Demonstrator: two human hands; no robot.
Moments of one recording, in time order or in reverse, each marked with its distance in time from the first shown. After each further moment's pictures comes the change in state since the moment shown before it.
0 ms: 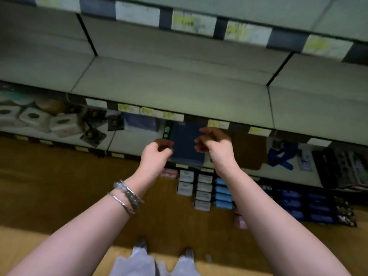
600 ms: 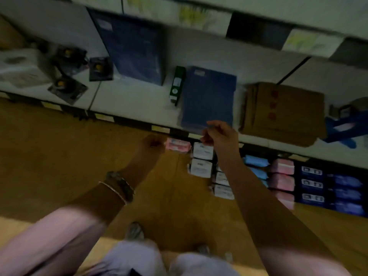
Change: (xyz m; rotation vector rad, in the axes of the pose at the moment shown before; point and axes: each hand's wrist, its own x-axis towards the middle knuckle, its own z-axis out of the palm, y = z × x) left_hand 0.185 -0.306 0.025 0.108 -0.014 -0.220; right_hand 0.135 0.304 0.069 0.072 0.071 0.156
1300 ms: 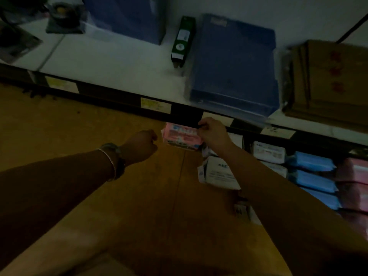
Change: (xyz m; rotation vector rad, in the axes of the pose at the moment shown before) left_hand 0.219 -0.220 0.065 0.815 -0.205 0.138; right_hand 0.192 0.292 0.038 -0.718 -0.181 -0.127
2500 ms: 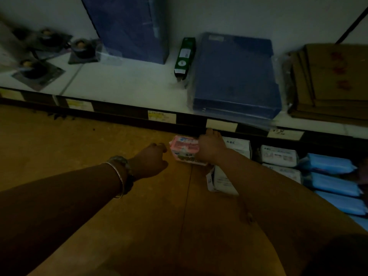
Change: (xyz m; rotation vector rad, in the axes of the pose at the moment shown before) left_hand -0.017 0.006 0.011 0.203 0.015 0.066; right_hand 0.012 0.013 0.023 -0.837 -0.197 -0.178
